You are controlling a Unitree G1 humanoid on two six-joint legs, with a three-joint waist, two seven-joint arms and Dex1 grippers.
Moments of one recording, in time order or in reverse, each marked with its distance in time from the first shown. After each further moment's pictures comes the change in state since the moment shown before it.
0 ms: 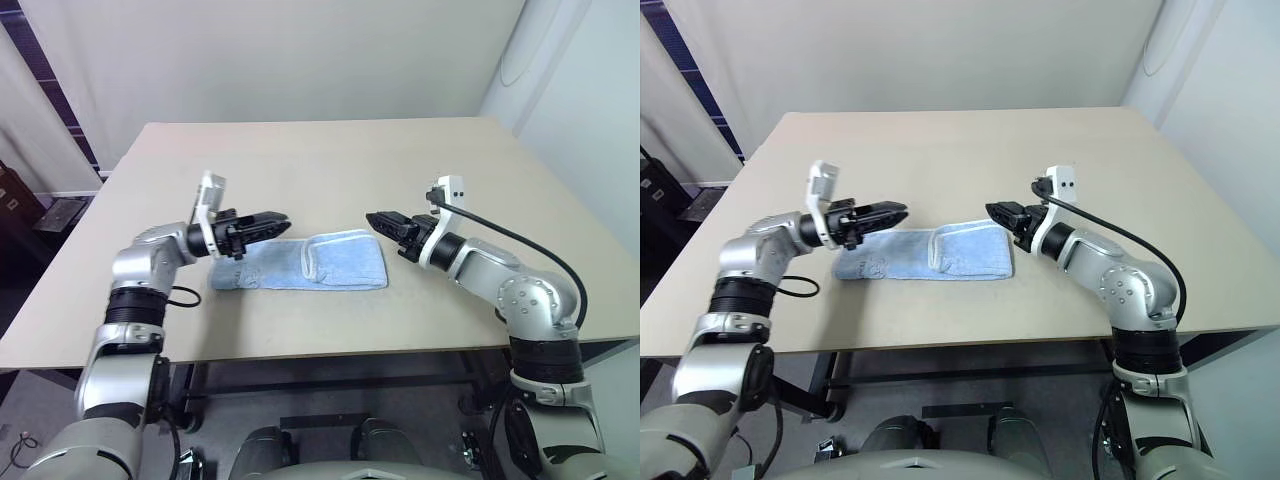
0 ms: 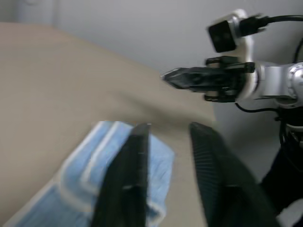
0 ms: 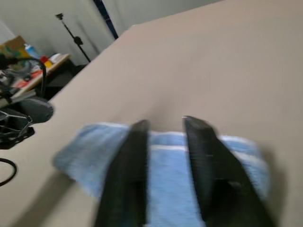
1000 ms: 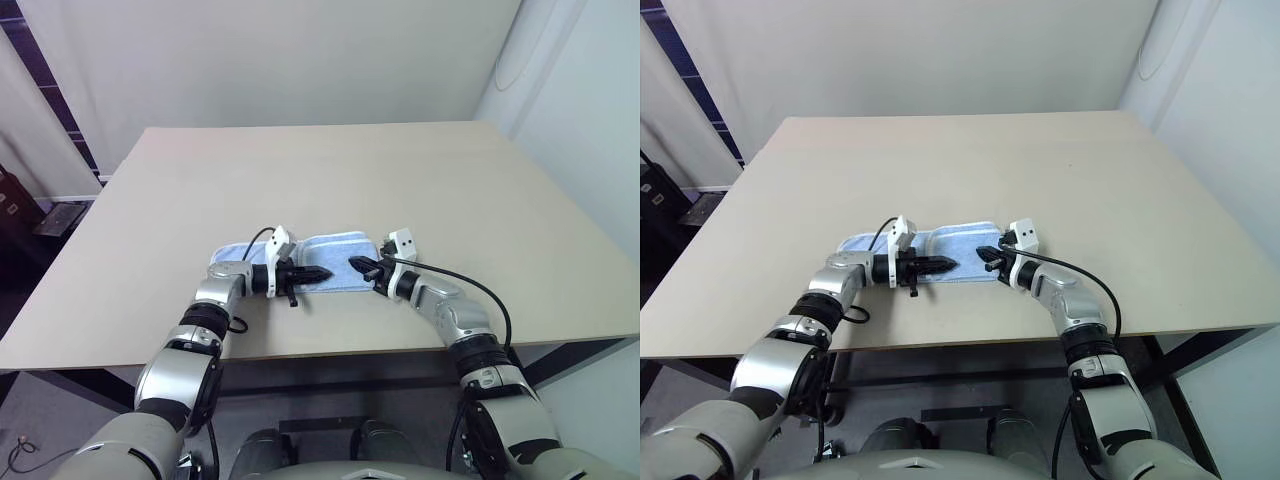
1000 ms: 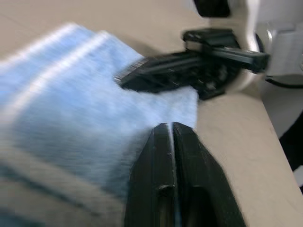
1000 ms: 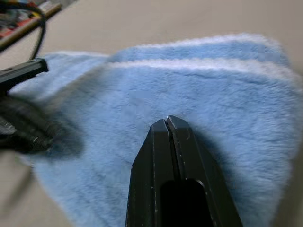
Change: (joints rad) left arm -0.013 -0.148 -0.081 0.323 0.221 -0.296 0.060; right arm -0.027 0.176 0.081 0.480 -0.404 -0.356 0.347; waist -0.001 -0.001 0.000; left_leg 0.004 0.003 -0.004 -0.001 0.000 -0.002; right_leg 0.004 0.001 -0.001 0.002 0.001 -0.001
